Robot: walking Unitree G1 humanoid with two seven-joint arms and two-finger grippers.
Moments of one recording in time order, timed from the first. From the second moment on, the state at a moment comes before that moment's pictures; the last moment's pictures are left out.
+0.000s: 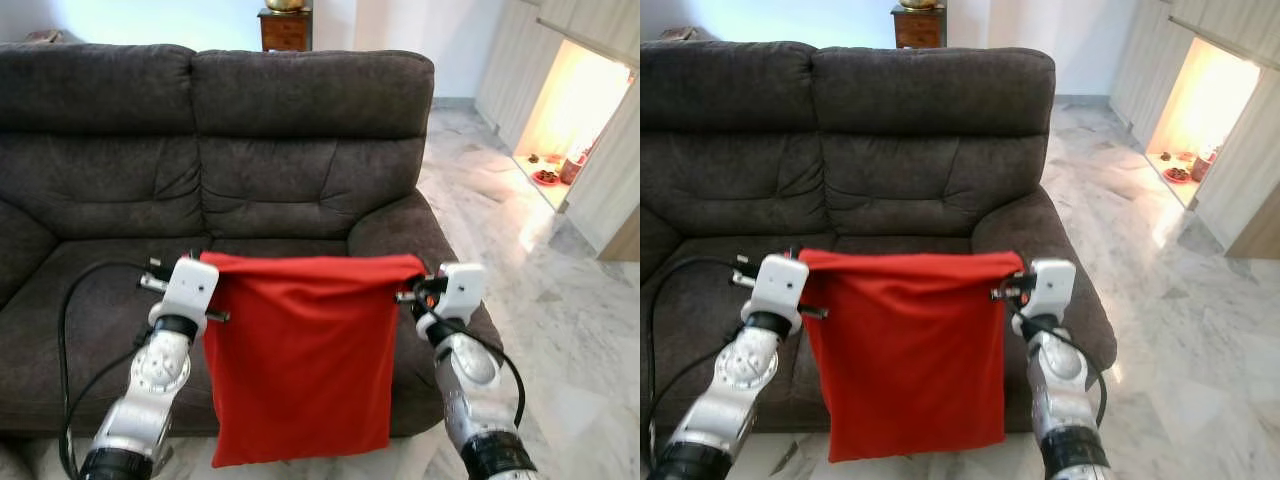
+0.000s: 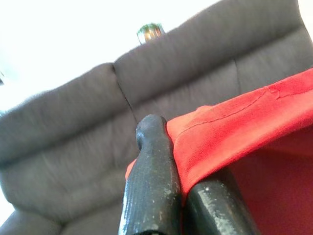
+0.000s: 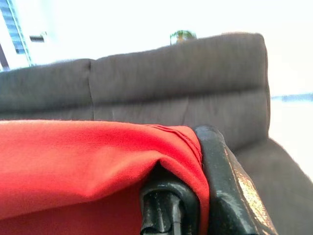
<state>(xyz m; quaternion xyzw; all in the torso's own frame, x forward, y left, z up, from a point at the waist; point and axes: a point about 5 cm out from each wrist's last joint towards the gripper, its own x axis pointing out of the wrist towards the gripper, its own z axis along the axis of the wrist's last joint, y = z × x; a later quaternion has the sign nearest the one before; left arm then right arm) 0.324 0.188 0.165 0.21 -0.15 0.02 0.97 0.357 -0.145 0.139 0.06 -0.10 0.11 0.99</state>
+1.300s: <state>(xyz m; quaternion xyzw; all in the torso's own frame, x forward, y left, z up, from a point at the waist) 0.322 0.220 0.211 0.22 -0.19 0.09 0.95 0.360 -0.111 0.182 0.07 -0.17 0.19 0.97</state>
